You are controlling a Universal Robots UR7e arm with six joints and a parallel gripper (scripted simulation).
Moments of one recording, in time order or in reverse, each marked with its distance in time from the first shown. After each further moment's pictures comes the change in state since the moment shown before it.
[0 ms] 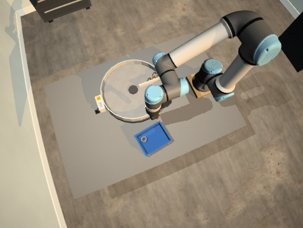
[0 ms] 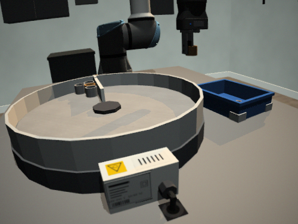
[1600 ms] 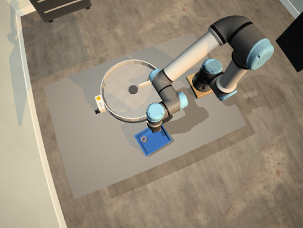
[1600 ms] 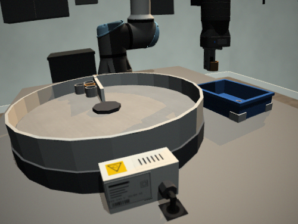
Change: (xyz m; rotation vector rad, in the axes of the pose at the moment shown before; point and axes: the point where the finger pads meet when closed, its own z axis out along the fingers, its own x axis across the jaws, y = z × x) arm 0.060 0.017 0.046 0.002 -0.003 0.003
